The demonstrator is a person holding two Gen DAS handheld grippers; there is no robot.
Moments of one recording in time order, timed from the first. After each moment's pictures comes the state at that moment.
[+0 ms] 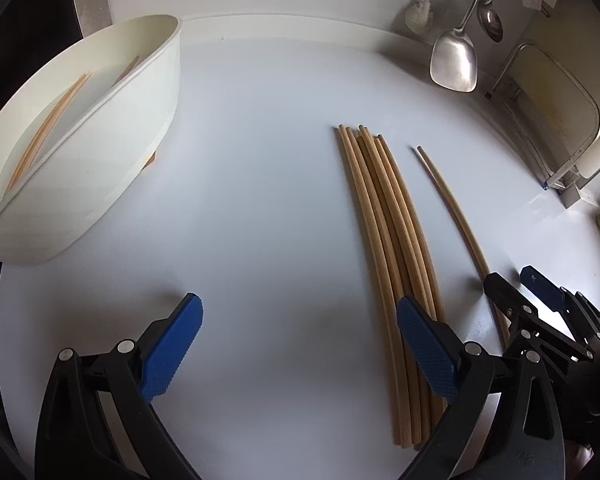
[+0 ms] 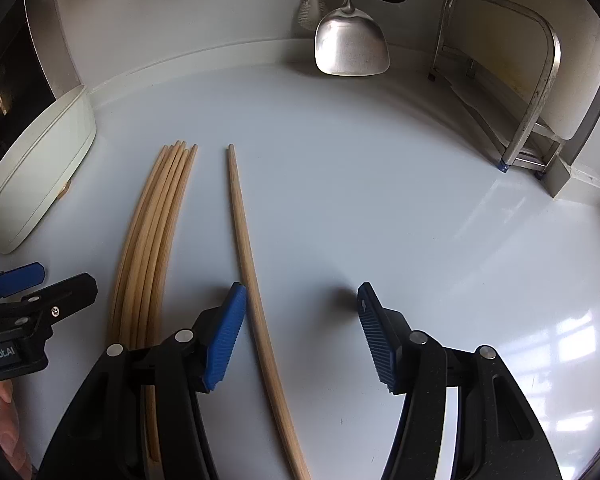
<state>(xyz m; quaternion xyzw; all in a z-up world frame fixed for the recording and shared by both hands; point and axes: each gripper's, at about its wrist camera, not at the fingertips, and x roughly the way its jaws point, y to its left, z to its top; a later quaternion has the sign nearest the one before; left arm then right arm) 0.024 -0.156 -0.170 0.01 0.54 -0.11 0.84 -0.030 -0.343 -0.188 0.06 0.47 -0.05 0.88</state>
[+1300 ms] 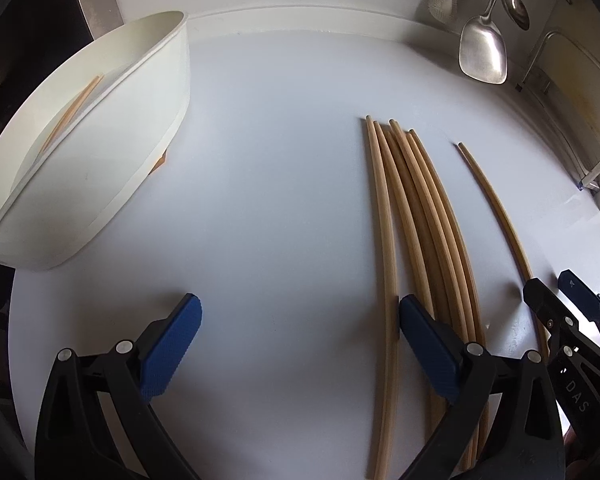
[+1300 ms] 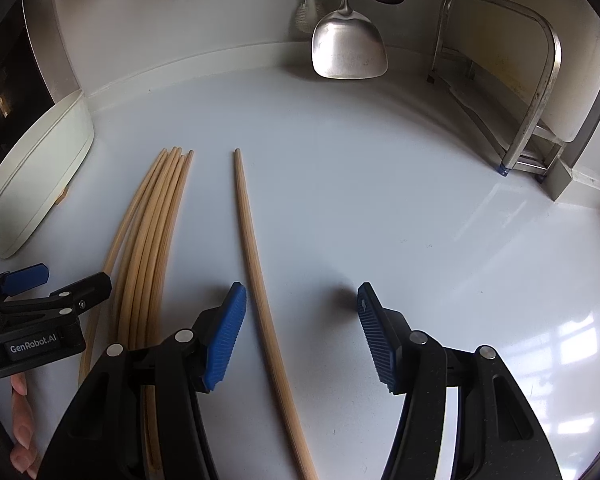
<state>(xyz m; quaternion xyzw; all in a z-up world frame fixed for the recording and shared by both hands) 0.028 -0.152 -0.180 0.05 0.54 -0.07 0.84 -0.026 -0.342 -0.189 0.06 0.46 -0.05 0.88</state>
